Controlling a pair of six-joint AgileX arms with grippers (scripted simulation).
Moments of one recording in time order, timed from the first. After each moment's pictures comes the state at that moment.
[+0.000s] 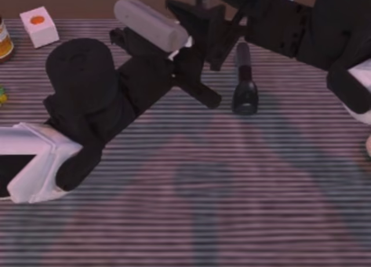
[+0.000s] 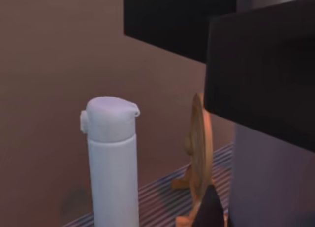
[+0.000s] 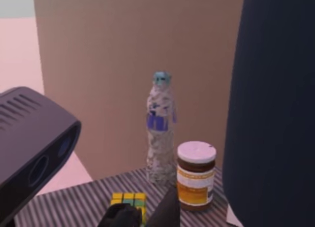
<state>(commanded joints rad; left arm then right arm) -0.63 1.60 0.72 0.93 0.16 0.01 0.54 1.68 1.05 0.67 -0.53 0.03</state>
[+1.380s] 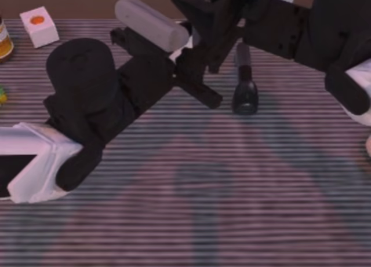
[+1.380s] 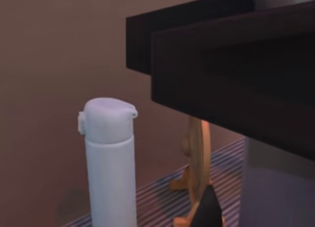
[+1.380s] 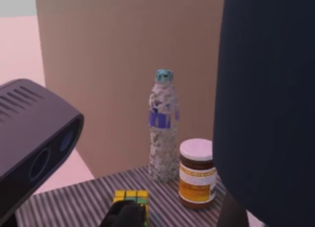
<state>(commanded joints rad) -0.63 1.60 0.72 0.93 0.16 0.01 0.54 1.68 1.05 0.67 -0.53 0.03</state>
